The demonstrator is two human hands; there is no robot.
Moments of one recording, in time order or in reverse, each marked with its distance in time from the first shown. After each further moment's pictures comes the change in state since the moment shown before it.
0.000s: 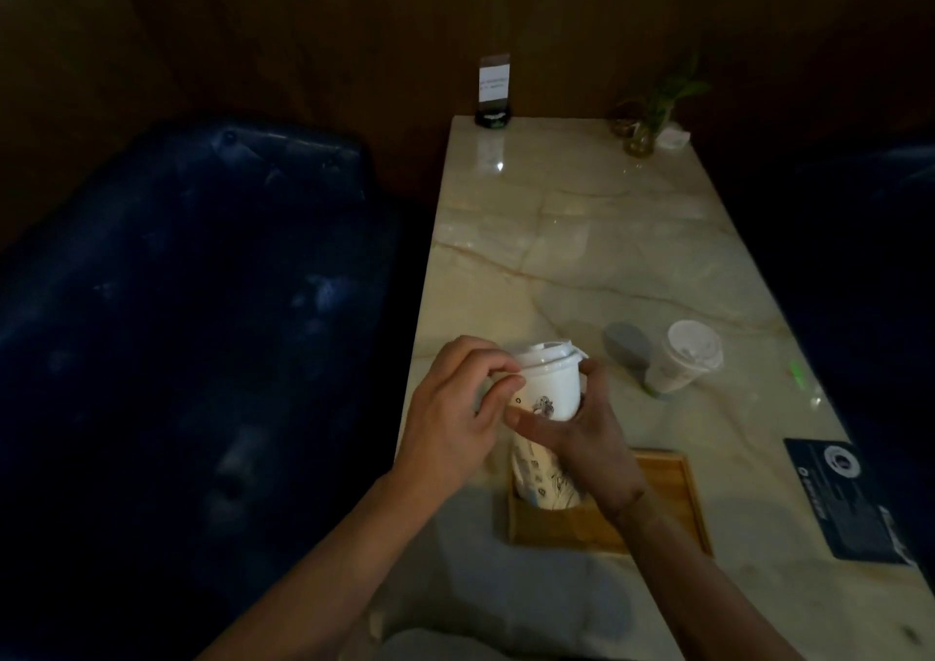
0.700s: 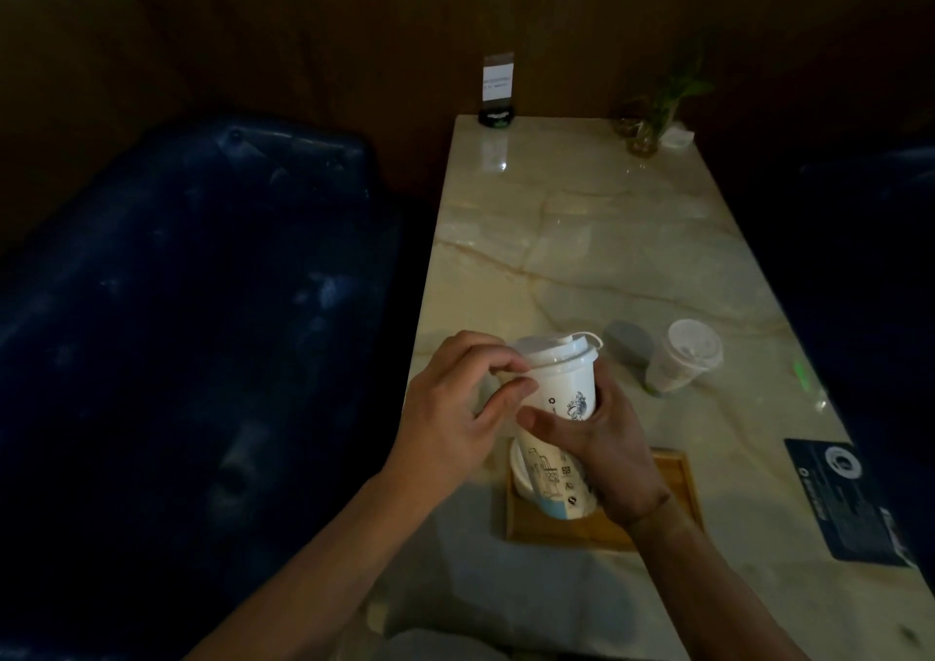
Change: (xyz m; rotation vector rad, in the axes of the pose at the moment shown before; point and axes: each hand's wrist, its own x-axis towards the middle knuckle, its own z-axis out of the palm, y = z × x) left_hand 0.002 0.019 -0.009 -0.074 0.019 0.045; right_hand -0.012 -0.011 -0.014 0.128 -0.063 -0.079
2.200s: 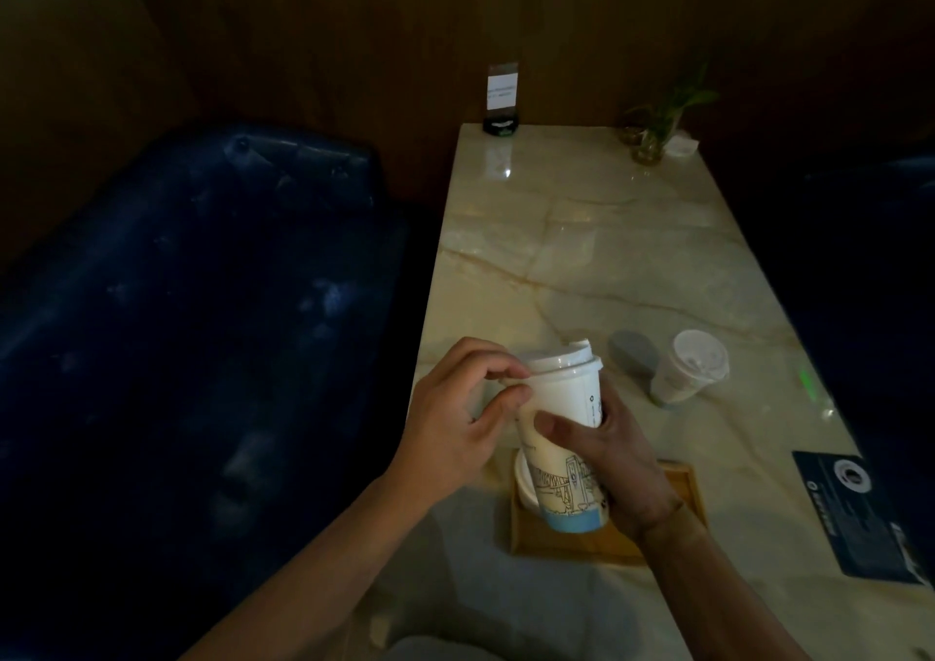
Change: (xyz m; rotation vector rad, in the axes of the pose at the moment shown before) left_hand 0.004 -0.015 -0.001 -0.082 -0.051 -0.040; right_hand 0.006 0.005 -0.005 0.174 -0.093 0.120
